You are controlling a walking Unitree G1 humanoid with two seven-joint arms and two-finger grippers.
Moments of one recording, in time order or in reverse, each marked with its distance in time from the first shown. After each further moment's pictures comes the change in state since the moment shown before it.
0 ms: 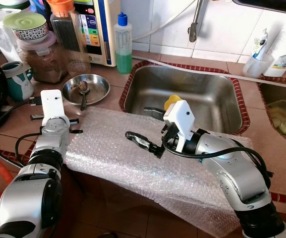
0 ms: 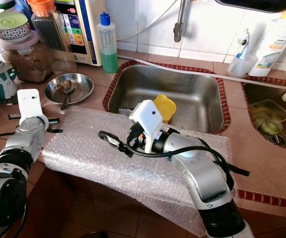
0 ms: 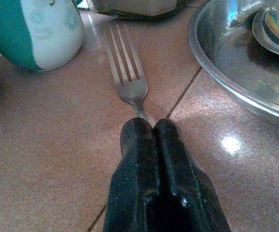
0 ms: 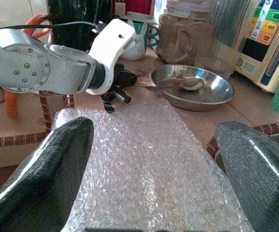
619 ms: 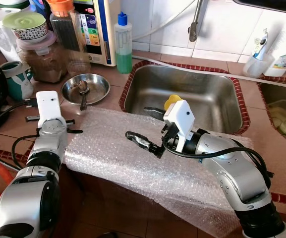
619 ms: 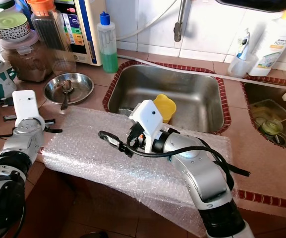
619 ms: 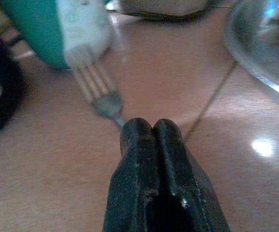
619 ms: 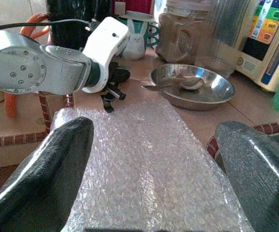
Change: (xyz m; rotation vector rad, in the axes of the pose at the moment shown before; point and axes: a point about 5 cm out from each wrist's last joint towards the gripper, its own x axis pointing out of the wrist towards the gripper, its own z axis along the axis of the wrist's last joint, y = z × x) left arm 0.000 0.011 -0.004 0.013 -0.039 0.085; right arm 0.000 0.000 0.000 0.000 0.000 -0.001
